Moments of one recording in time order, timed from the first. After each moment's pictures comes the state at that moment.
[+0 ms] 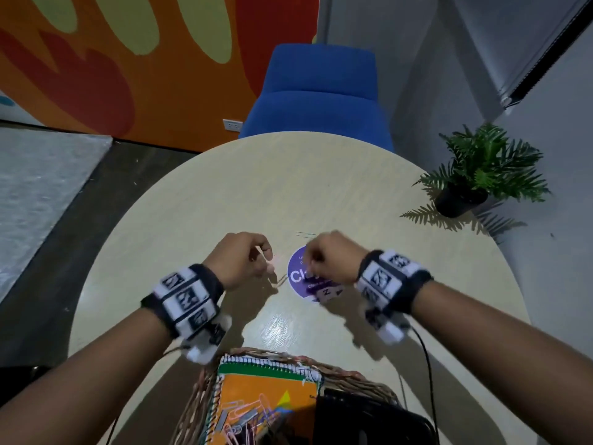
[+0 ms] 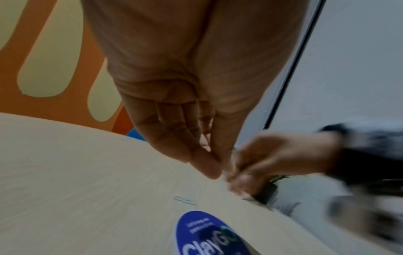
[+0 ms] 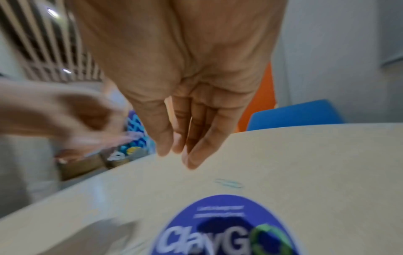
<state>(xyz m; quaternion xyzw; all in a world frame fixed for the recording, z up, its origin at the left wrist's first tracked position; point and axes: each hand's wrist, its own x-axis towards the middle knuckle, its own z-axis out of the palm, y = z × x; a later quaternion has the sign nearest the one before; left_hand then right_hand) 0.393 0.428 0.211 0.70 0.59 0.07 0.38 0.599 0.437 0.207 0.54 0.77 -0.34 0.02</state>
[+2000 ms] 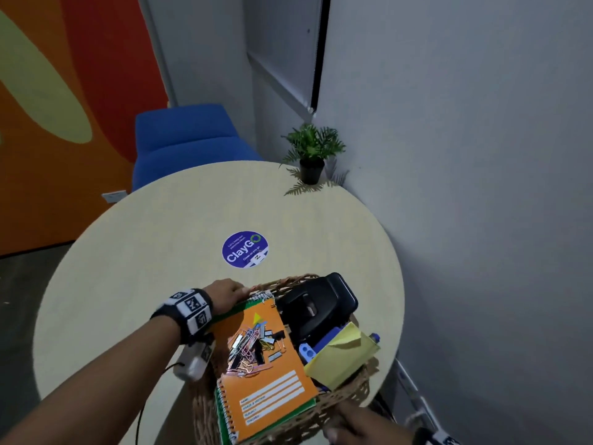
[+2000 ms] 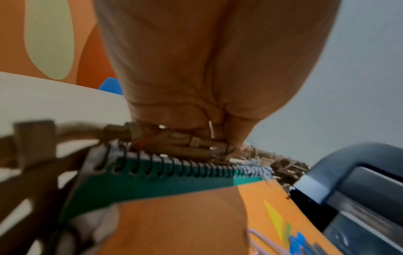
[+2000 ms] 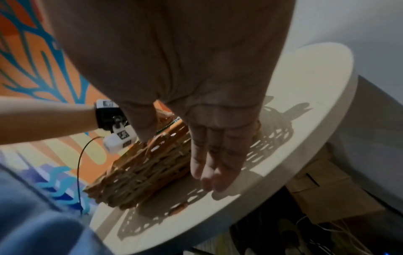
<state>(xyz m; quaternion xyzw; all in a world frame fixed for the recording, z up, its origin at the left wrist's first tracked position) 0.411 0.324 0.180 0.85 0.41 -0.18 0.29 0.554 -0.001 0.176 0.61 0.39 -0.64 -0.26</state>
